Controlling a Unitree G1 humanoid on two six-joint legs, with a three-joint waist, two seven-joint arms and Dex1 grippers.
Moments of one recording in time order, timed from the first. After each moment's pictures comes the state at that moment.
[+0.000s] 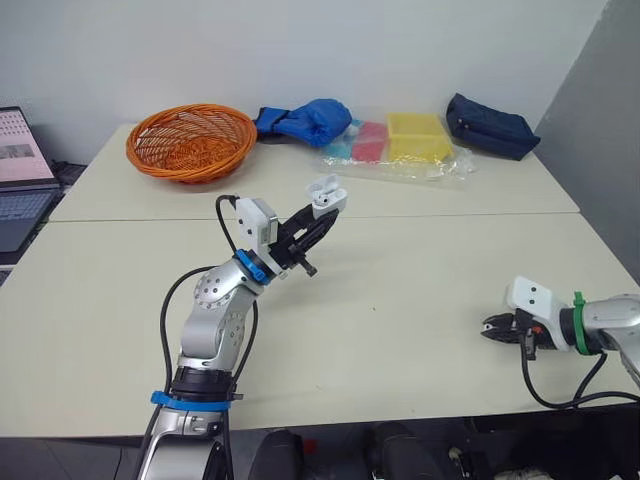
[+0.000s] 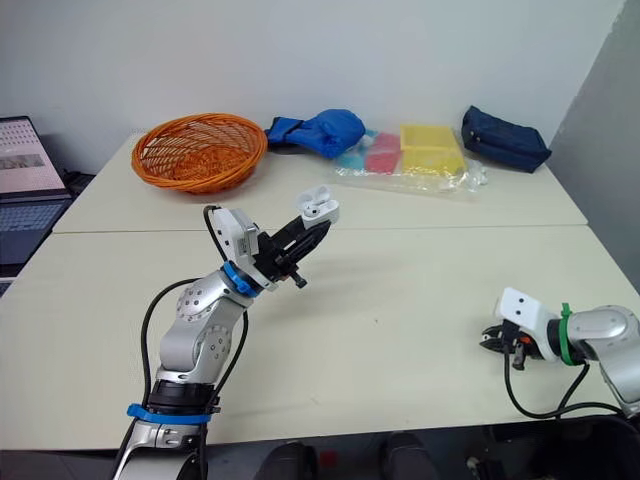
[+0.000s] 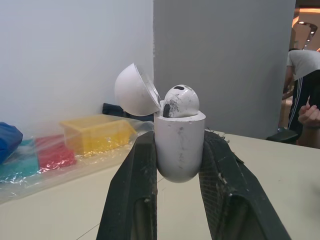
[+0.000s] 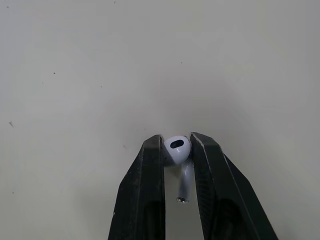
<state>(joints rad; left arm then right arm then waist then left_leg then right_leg) -0.42 0.24 0.03 0.00 -0.42 0.05 -0.75 -0.13 -1.02 0.05 -0.03 0.16 0.36 1.13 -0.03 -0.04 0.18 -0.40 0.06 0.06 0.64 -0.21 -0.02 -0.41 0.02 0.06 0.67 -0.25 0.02</state>
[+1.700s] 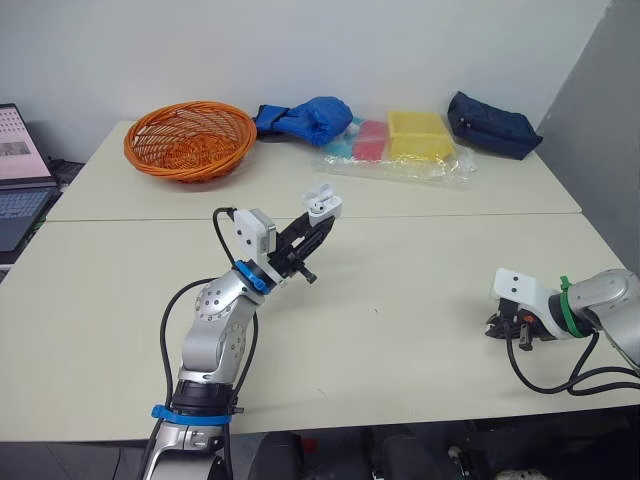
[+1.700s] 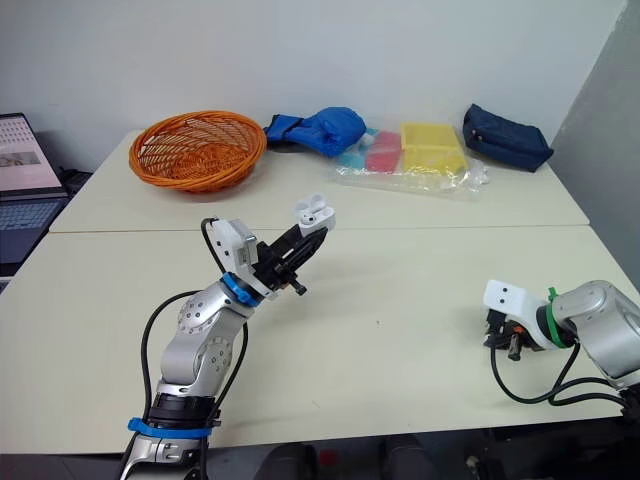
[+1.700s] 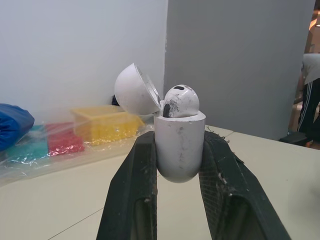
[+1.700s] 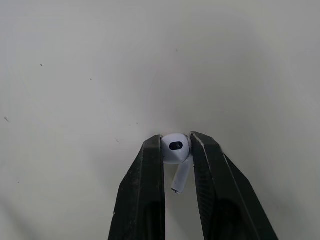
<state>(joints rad) -0.36 0.22 0.02 -0.04 -0.41 0.05 -0.71 -0.33 -1.09 0.25 -0.11 0.08 0.67 1.18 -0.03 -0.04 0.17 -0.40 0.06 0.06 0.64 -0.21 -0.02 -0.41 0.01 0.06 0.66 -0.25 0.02</state>
